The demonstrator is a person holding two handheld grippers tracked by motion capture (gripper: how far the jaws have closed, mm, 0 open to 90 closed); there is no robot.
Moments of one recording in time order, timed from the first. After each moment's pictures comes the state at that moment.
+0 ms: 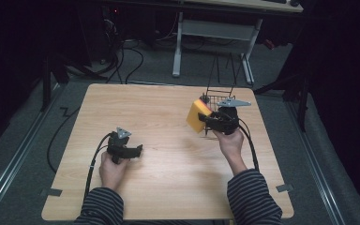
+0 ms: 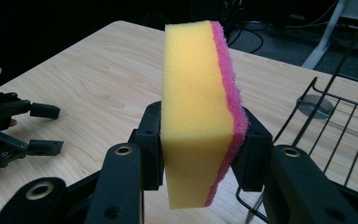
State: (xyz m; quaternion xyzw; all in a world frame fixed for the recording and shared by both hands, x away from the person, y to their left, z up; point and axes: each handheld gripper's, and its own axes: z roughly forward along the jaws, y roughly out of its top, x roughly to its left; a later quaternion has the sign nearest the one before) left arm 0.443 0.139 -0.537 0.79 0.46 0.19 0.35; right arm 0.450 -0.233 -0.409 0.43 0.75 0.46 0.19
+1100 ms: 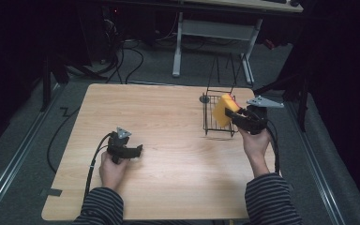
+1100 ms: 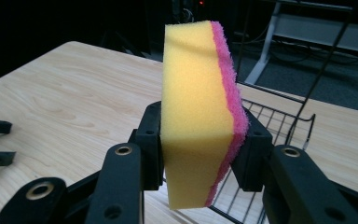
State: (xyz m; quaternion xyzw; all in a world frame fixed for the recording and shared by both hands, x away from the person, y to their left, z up) left arm 0.443 0.139 -0.537 0.79 0.46 0.20 0.35; right arm 0.426 -0.298 -0.381 0.47 0.71 0.44 0.26
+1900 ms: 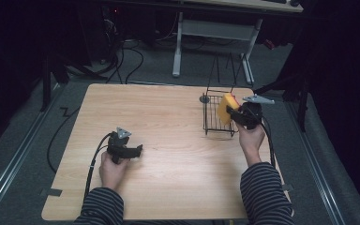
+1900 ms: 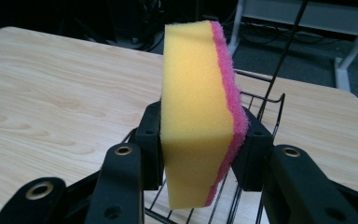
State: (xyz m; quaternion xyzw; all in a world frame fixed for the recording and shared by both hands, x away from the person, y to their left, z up) left arm 0.443 0.139 -0.537 0.79 0.46 0.20 0.35; right arm 0.469 -0.307 -0.416 0.52 0.70 0.40 0.28
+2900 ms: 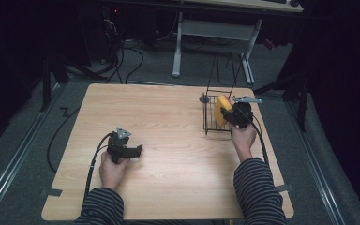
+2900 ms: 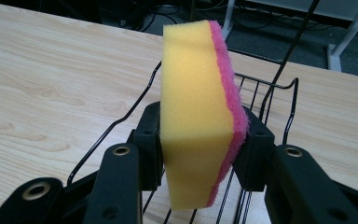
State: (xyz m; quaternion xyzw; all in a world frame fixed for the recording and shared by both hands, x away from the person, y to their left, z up) left arm 0.443 0.139 -0.537 0.79 0.46 0.19 0.35; right arm 0.493 -0.294 -0.443 0.53 0.71 0.37 0.28
